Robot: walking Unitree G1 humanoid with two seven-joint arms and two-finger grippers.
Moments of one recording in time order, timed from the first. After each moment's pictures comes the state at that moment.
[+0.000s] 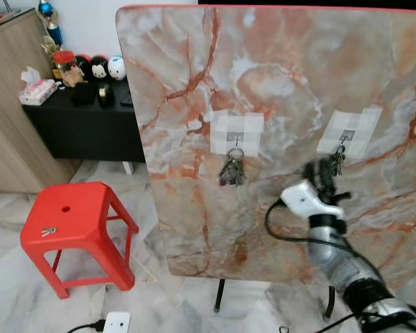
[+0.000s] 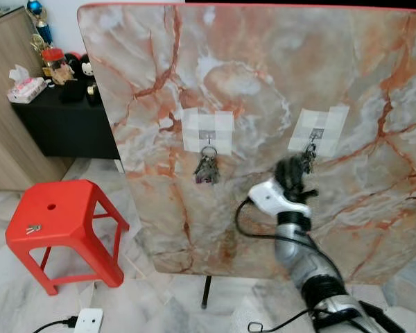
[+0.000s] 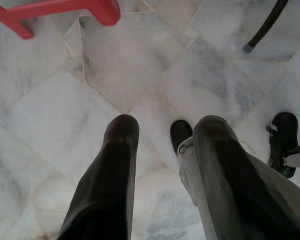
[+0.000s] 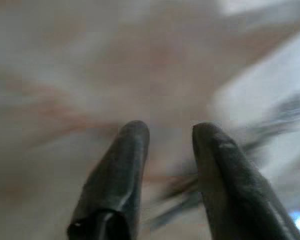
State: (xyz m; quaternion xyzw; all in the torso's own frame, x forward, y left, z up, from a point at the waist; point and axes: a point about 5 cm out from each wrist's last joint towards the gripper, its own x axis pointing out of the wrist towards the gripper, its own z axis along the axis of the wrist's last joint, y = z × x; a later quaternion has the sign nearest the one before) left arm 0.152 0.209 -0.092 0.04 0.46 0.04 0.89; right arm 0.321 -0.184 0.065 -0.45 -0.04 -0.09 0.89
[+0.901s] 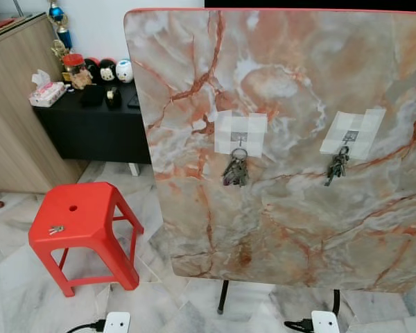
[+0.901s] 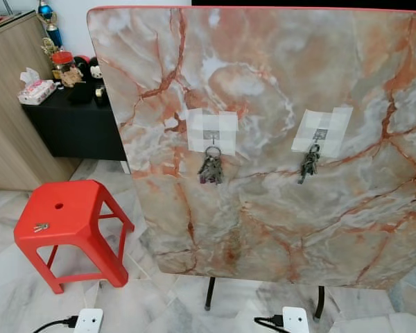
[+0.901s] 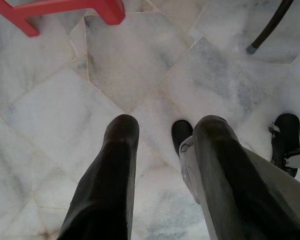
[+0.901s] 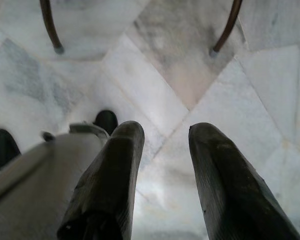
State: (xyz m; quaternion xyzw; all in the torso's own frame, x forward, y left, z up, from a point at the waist) left arm 0.153 0.209 -0.092 0.04 0.46 0.04 0.89; right arm 0.144 -0.205 -0.099 -0.02 0.53 -0.09 0.84
